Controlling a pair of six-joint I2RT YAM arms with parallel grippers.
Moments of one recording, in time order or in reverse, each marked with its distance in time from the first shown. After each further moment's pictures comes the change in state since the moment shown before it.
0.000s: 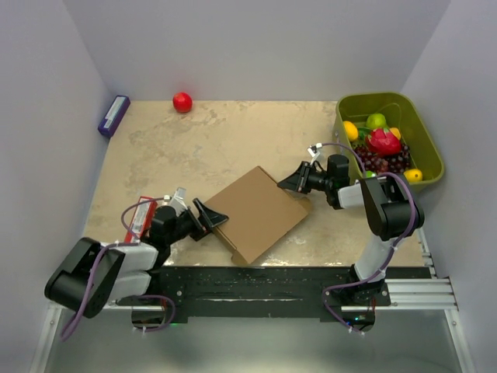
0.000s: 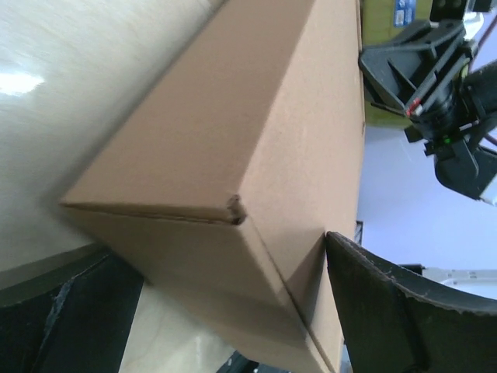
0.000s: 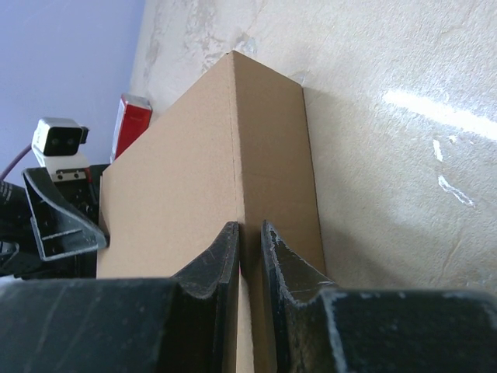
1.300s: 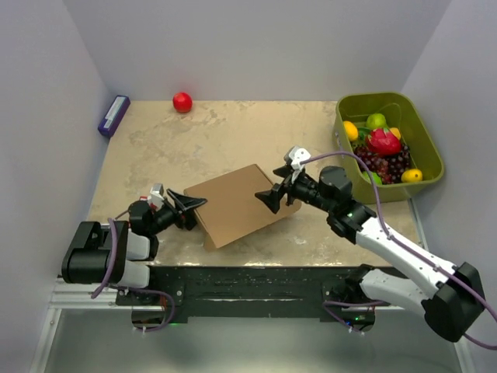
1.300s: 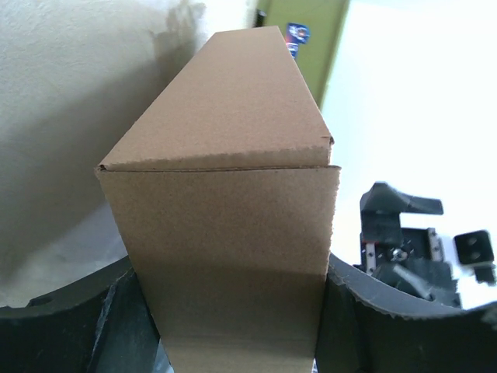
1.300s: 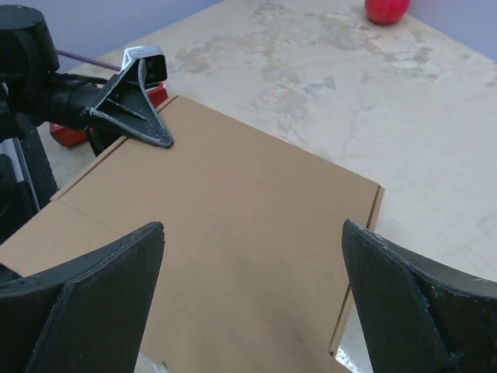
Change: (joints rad) left arm 0.364 0.215 0.000 0.358 0.394 -0.404; right arm 0.476 -0.788 0.019 -0.489 0.499 -0.606
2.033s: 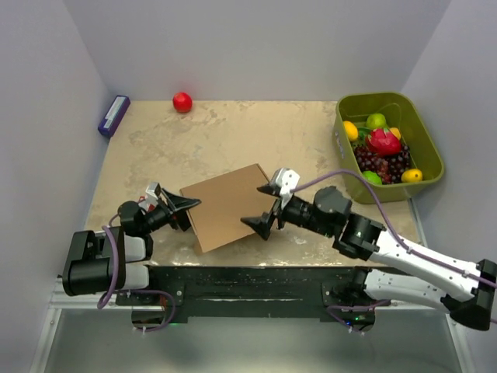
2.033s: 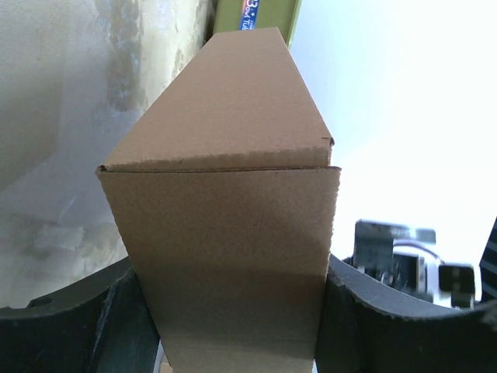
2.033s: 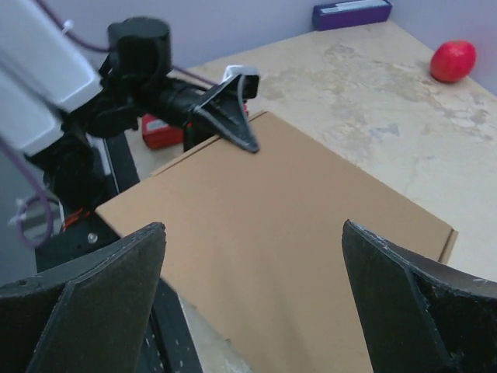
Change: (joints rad) left arm 0.146 -0.056 0.000 0.029 0.264 -0.097; right arm 0.385 -0.133 0.124 -0.192 0.240 -0.031
